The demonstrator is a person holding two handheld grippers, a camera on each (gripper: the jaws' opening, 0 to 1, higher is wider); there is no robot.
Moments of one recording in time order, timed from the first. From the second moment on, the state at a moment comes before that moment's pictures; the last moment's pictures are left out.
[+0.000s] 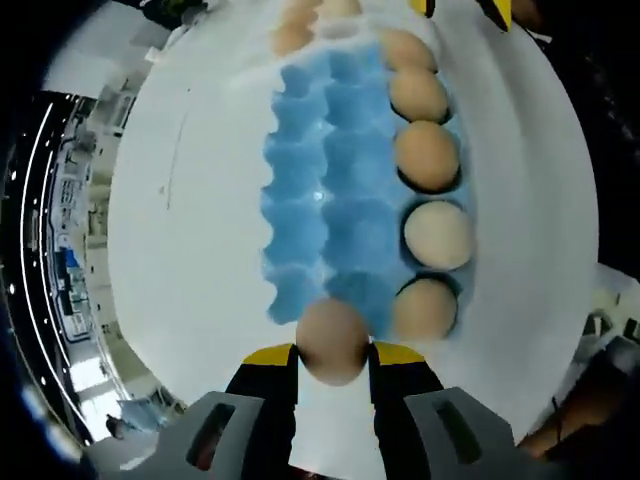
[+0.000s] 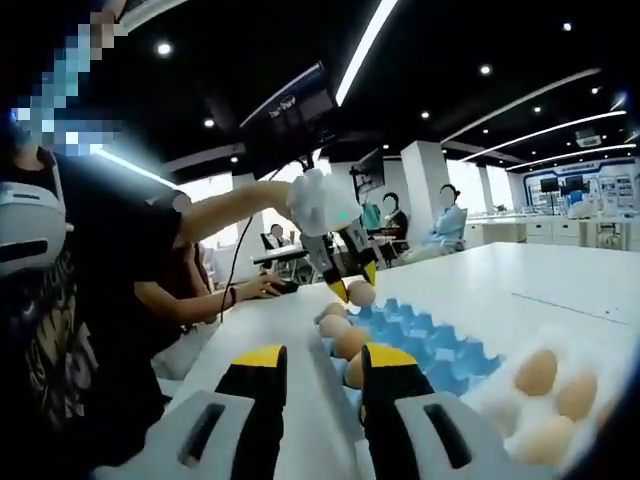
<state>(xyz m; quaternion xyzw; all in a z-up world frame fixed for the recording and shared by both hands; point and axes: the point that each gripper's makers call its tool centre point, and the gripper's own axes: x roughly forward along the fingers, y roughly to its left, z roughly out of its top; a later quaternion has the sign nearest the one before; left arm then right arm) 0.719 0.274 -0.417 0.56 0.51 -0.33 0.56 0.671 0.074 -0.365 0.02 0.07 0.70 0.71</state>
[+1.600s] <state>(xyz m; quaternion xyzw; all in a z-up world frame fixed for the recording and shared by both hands) 0.734 0.211 -0.354 0.27 0.25 -0.33 0.87 0.660 0.086 -0.362 0.02 0.07 0.71 0.70</state>
